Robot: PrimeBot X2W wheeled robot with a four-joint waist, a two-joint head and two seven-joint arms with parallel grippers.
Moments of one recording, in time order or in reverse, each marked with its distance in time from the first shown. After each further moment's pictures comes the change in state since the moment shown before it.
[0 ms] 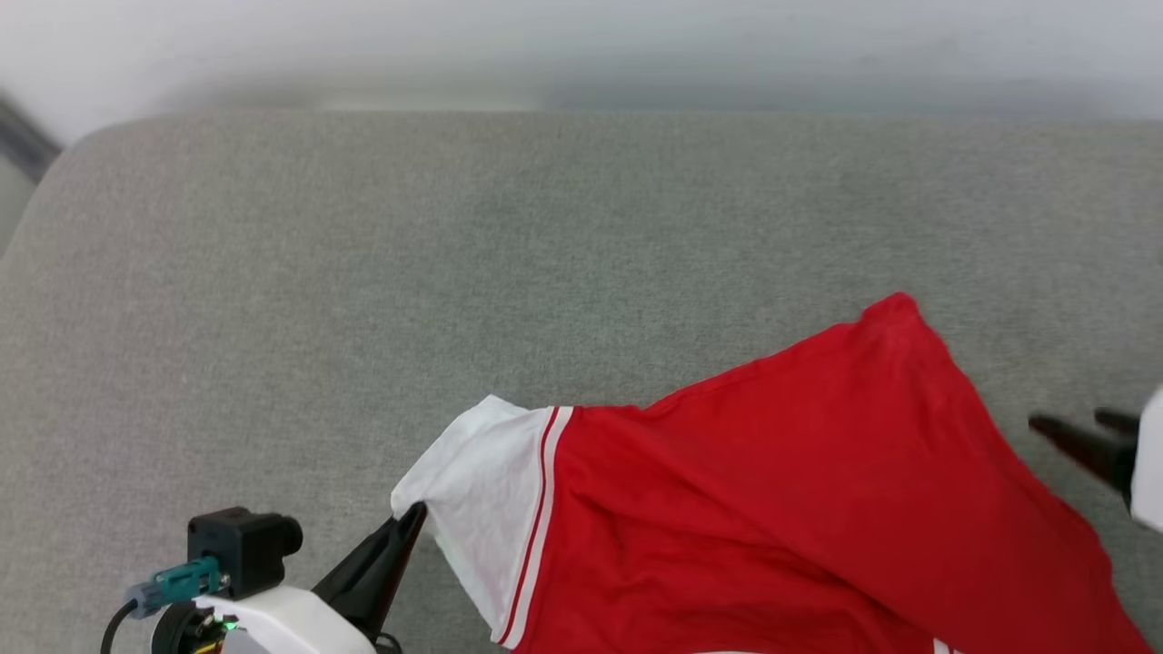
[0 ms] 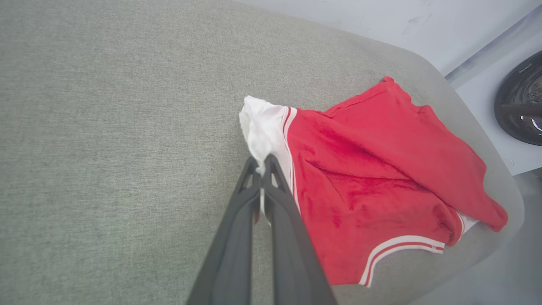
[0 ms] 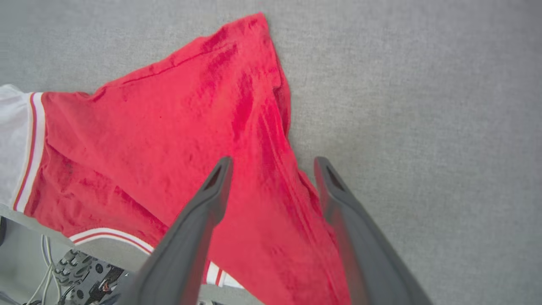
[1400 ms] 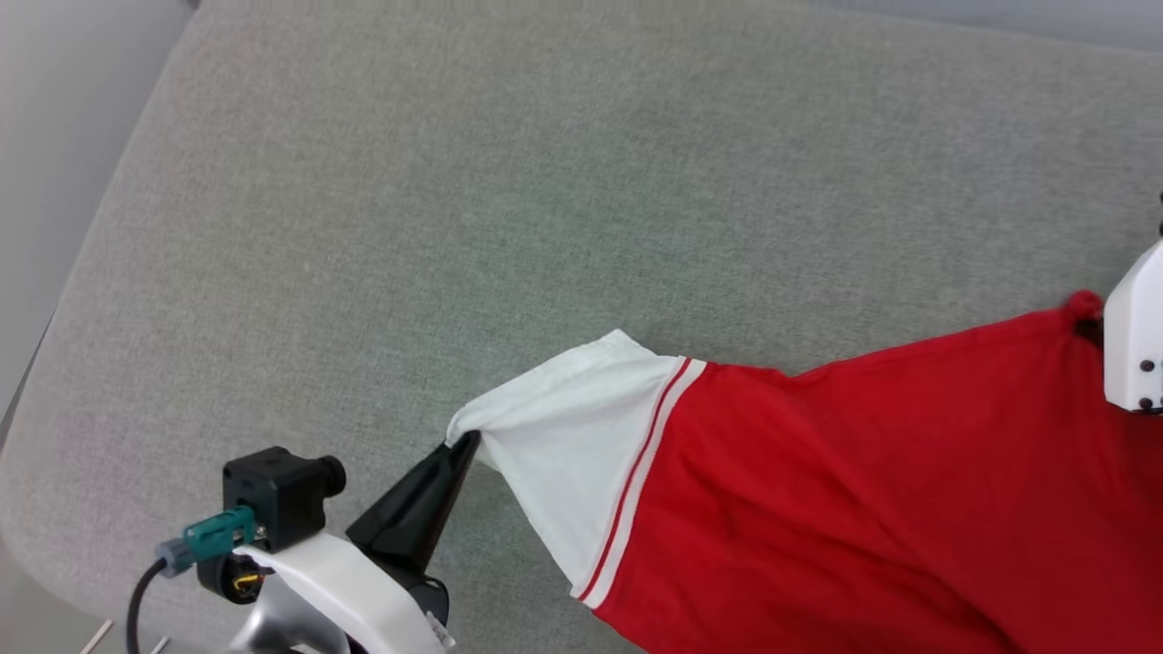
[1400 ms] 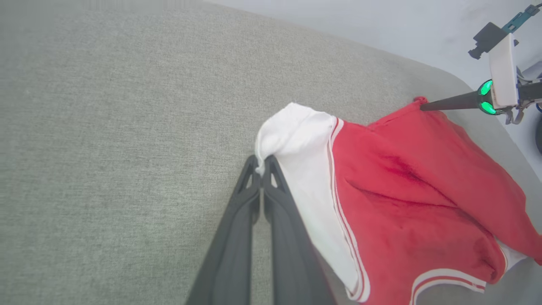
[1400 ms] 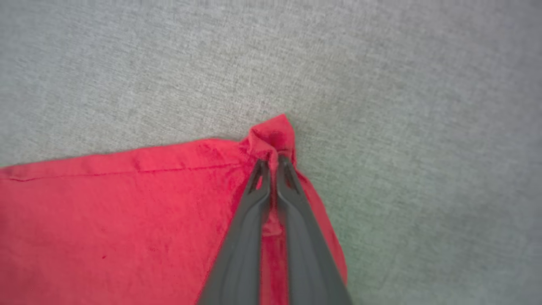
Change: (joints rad) left arm -0.153 -0.054 -0.068 0.003 0.042 -0.048 -0.040; right arm -0.345 -0.068 0.187 0.415 -0.192 0.000 -0.147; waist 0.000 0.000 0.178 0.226
